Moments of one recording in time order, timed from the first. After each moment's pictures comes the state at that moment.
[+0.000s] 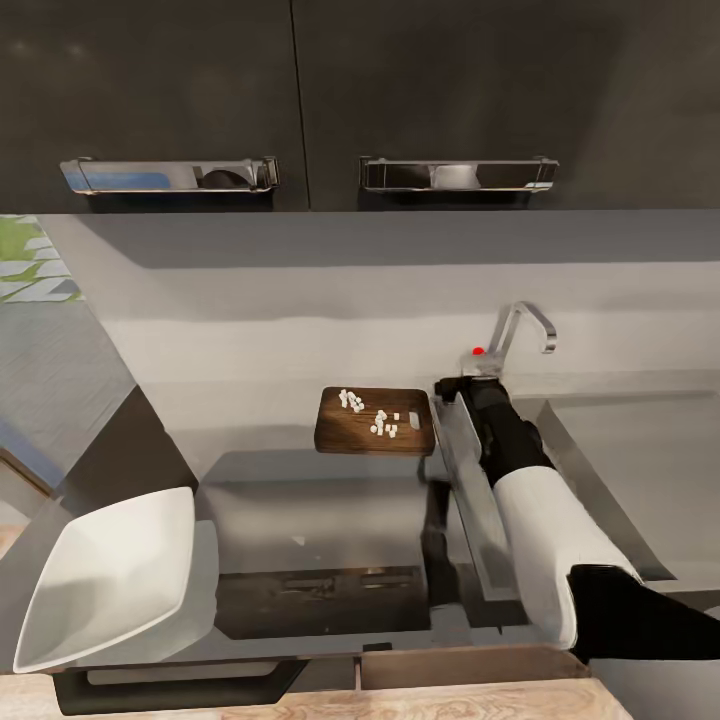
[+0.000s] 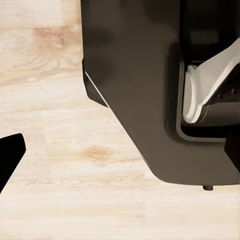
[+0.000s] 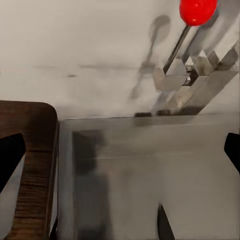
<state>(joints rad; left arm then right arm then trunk) 0.41 -0.04 -0.20 -0.34 0.08 -0.52 0.17 -1.09 0.13 -0.08 -0.79 0.22 0.61 -0.16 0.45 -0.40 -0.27</state>
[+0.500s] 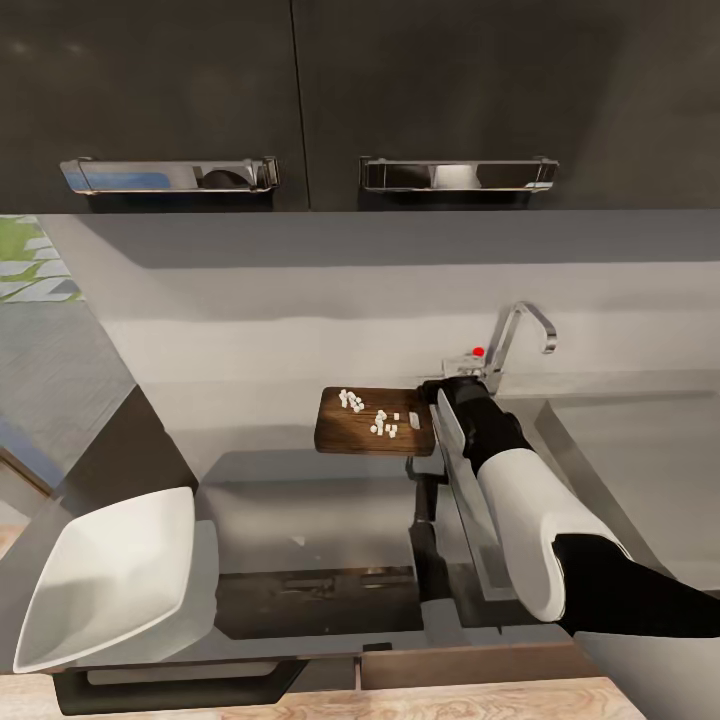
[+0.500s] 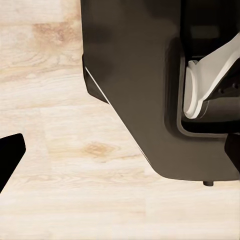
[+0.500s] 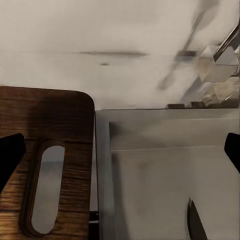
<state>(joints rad) 0.41 -0.04 -0.20 -0.33 0.08 -0.51 0.17 -1.17 0.17 -0.10 -0.61 0.21 0.57 -0.18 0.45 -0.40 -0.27</state>
